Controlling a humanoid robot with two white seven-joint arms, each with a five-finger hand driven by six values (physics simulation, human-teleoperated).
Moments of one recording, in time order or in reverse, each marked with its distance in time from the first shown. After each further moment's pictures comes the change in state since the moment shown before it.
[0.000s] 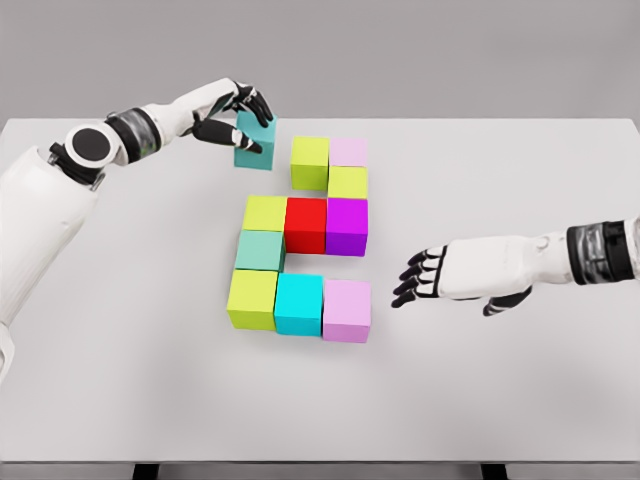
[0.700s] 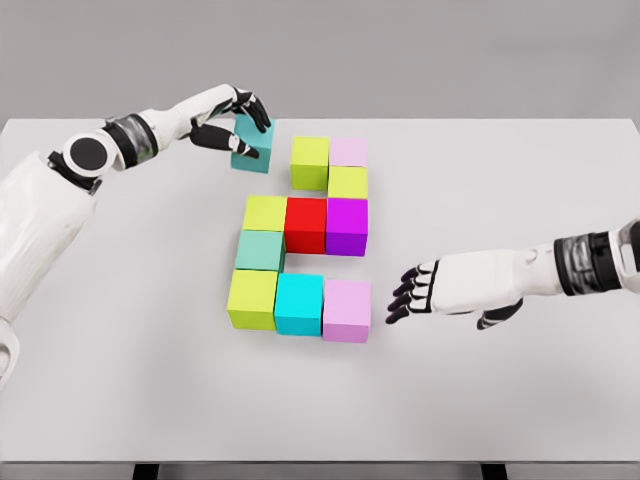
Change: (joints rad) left arm -0.008 -0.017 -0.011 0.093 -0.039 -0.142 0.001; right arm -0.008 0.012 0.055 0.000 0.000 0.000 0.000
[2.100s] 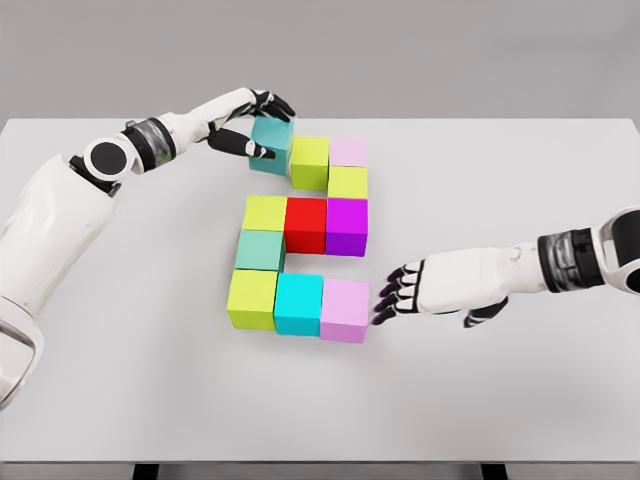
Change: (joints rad) left arm -0.014 -0.063 0.001 0.080 -0.021 -0.079 0.004; right arm -0.035 0.036 0.031 0.010 0.001 0.000 0.000
